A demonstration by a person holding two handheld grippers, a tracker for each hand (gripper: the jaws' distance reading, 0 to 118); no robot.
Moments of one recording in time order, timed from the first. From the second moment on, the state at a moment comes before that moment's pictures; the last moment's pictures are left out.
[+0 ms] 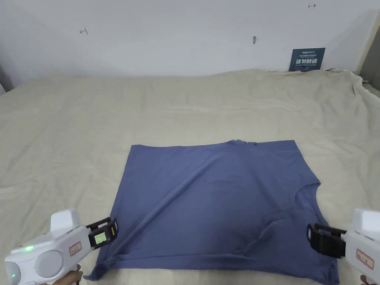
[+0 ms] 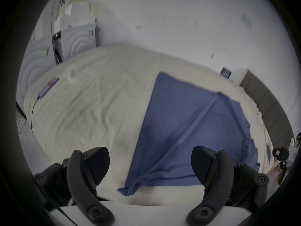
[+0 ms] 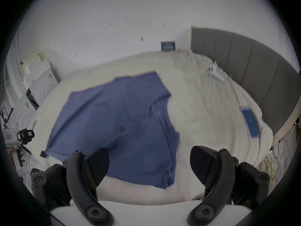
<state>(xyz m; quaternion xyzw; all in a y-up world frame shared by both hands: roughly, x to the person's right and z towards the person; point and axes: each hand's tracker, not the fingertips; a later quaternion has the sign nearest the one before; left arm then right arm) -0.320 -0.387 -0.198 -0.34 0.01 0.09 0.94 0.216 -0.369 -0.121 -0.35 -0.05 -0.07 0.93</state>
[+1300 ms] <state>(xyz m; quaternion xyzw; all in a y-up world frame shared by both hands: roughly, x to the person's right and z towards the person) -0.315 -0.407 -0.172 -0.40 0.01 0.09 0.91 0.183 -0.320 -0.086 -0.19 -0.06 -0.02 0.98</state>
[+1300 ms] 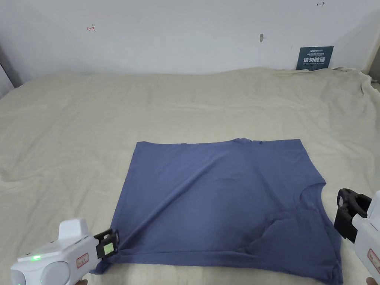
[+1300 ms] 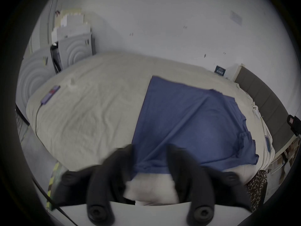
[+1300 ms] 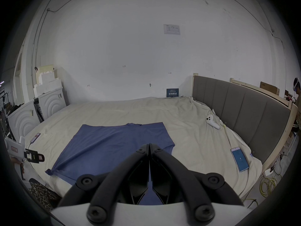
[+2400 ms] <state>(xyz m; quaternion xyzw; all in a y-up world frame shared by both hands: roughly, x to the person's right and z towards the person) -0.323 -0.453 -0.189 -0.46 -0.03 0.07 0.88 0.229 -0.435 -0.104 -0.42 -0.09 -0.06 0.90</state>
